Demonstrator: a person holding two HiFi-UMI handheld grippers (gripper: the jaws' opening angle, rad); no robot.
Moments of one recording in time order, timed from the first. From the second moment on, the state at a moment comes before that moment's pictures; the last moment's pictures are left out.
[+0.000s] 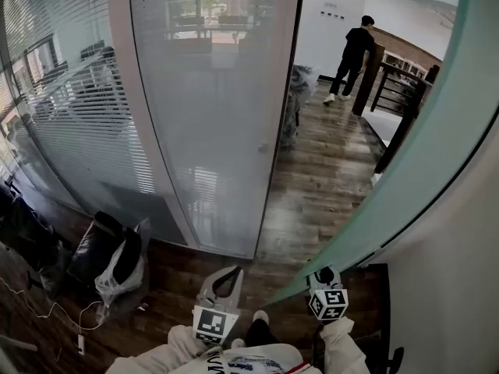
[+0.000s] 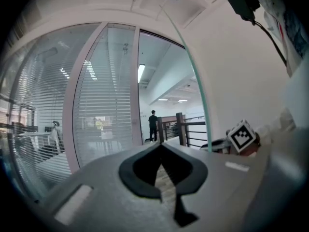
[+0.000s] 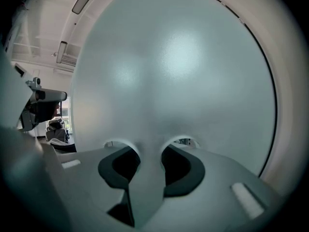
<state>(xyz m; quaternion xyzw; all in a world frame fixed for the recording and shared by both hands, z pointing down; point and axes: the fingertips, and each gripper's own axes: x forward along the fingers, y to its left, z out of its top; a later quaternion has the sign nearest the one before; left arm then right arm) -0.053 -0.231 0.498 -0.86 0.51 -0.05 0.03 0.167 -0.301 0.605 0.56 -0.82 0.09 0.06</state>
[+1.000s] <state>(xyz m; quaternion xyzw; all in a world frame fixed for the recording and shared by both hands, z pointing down) -0.081 -0.376 0.515 -0.81 0.57 -0.08 0.00 0.109 -0.425 0.598 0.57 -0.81 0.07 0.08</state>
